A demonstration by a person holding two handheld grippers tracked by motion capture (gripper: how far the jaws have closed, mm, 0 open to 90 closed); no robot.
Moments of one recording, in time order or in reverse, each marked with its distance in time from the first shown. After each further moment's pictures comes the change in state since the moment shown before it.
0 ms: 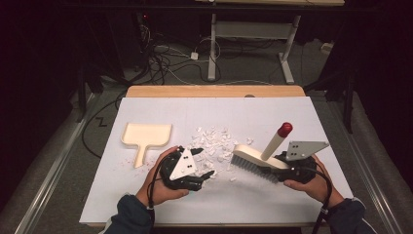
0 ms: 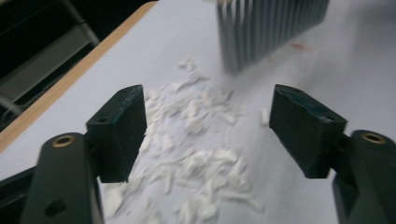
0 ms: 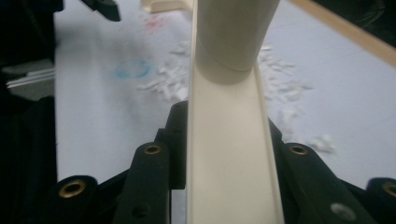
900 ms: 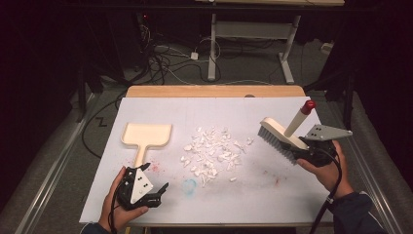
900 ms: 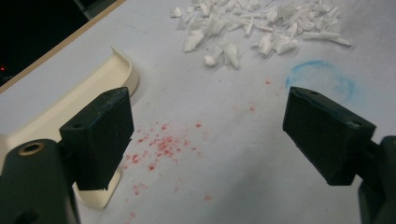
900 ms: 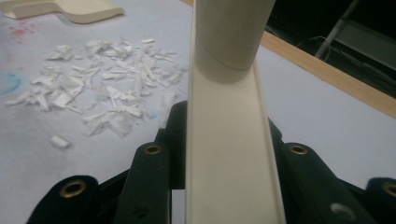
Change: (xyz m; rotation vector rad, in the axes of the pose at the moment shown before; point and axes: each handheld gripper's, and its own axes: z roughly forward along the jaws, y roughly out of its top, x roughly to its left) left arm -0.007 -0.103 -0.056 0.165 0.286 -0.132; right arm -0.043 -0.010 -0.031 0.005 -0.360 0.139
